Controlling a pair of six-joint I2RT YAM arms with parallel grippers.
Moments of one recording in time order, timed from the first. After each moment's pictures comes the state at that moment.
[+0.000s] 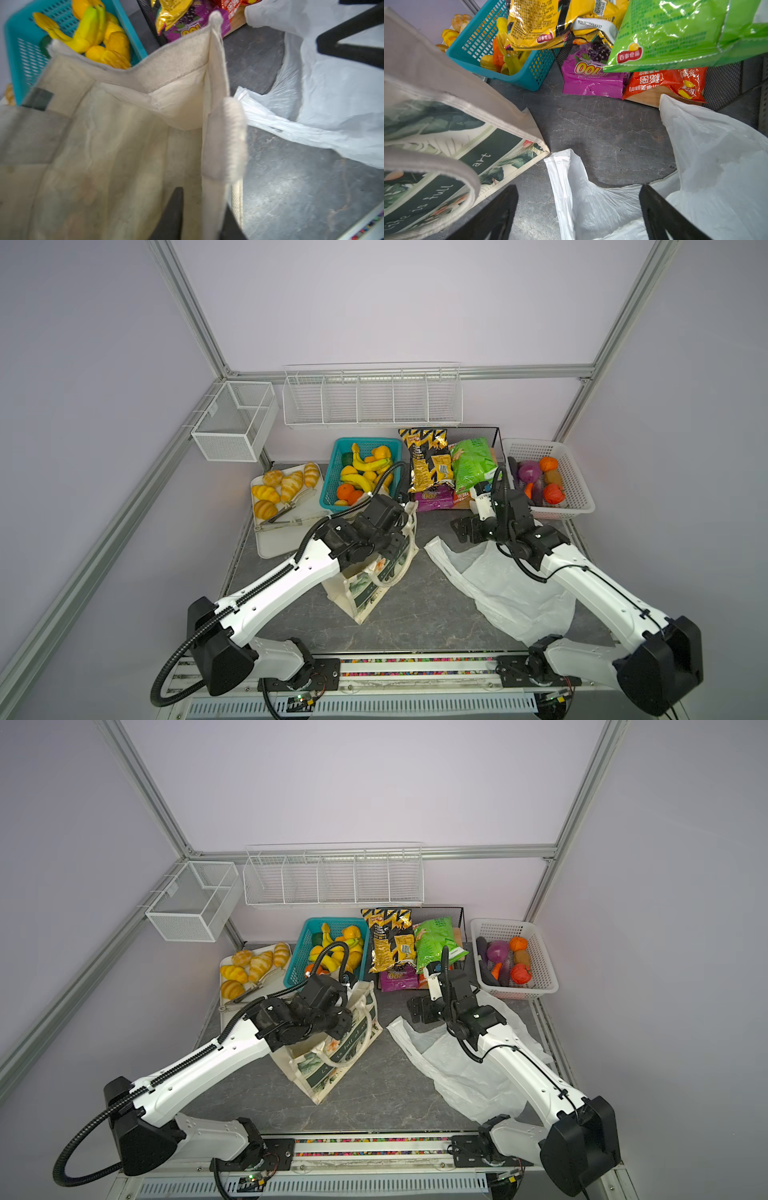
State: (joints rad) left arm -0.88 1.35 1.30 -0.79 -0.17 -0.15; right arm 0.46 1.22 0.99 -0.46 -0.08 0.20
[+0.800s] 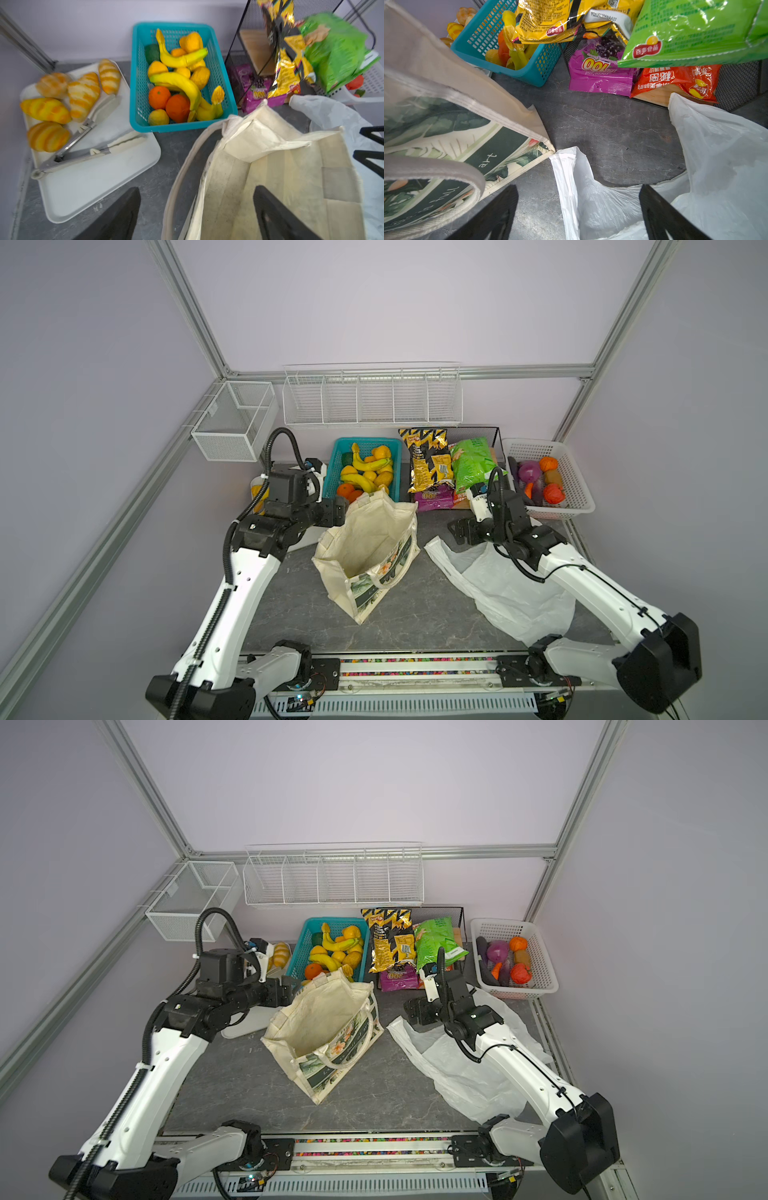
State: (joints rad) left arm -0.28 1.17 1.31 -0.83 0.14 -0.11; right arm 0.48 1.24 0.99 -0.45 -0.09 0.20
